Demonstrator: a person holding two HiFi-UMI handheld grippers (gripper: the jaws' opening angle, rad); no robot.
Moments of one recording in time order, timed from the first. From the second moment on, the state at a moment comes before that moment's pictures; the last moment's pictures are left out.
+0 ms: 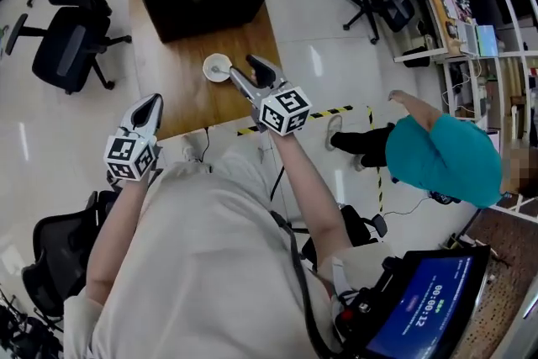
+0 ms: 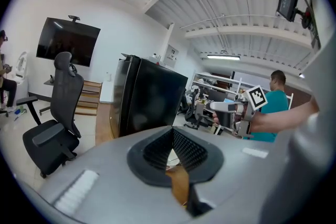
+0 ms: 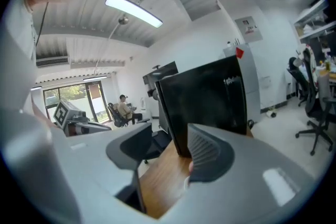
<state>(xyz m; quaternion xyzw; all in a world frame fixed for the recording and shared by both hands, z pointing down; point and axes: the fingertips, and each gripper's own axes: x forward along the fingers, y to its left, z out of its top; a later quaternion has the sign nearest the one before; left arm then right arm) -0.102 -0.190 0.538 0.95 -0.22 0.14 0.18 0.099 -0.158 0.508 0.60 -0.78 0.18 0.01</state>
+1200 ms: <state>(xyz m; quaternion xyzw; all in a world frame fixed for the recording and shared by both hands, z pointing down) -0.036 0.051 0.539 0.91 -0.35 0.12 0.19 0.240 0.124 0.510 0.59 -0.79 0.16 -0.04</state>
